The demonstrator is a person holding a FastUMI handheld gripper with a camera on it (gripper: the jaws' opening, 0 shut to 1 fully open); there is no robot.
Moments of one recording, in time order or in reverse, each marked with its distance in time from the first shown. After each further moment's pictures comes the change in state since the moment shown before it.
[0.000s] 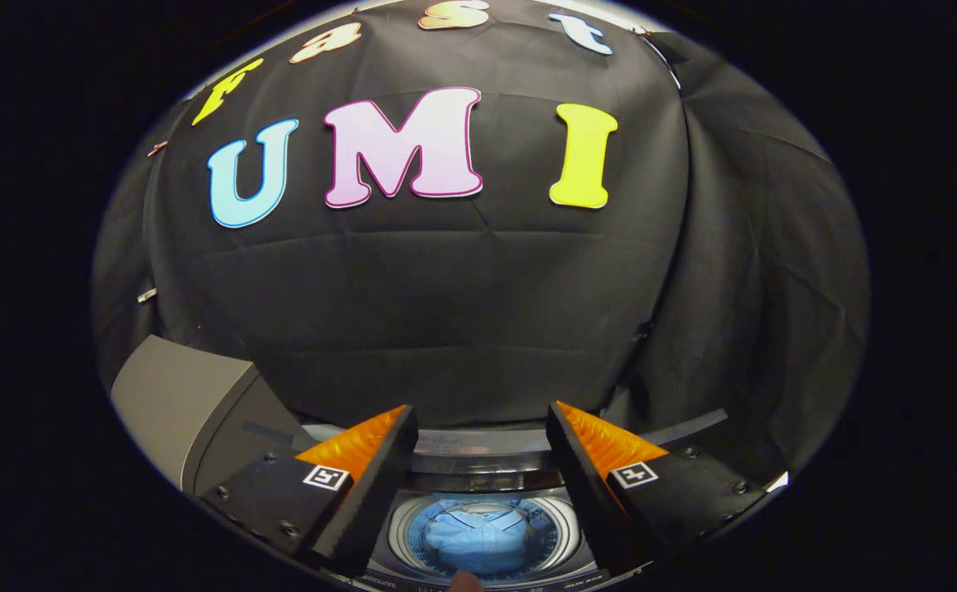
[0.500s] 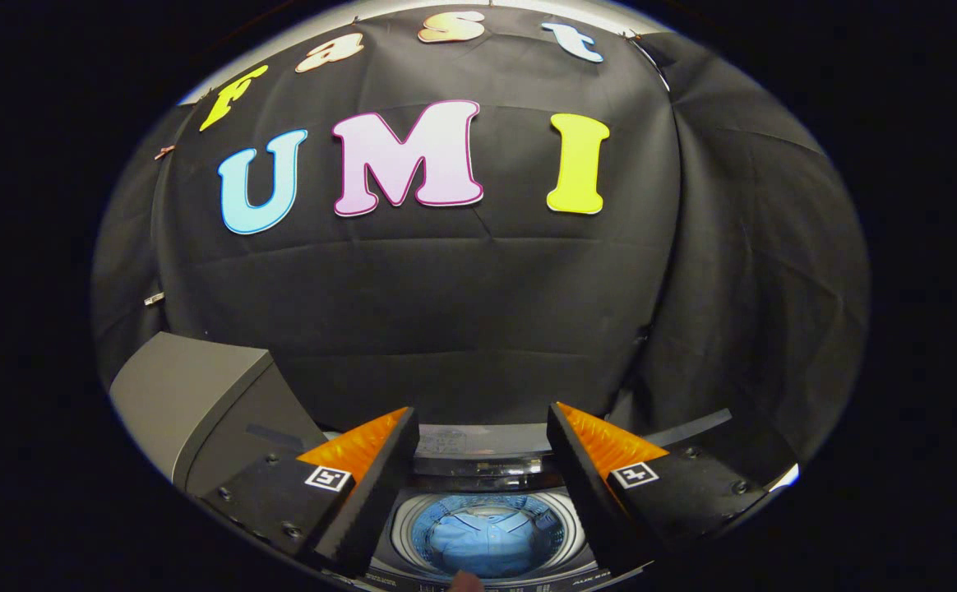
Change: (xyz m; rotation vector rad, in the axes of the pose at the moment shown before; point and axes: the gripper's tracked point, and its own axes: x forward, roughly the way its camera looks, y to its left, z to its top) arm -0.020 0.000 -0.016 0.014 -0.056 0.007
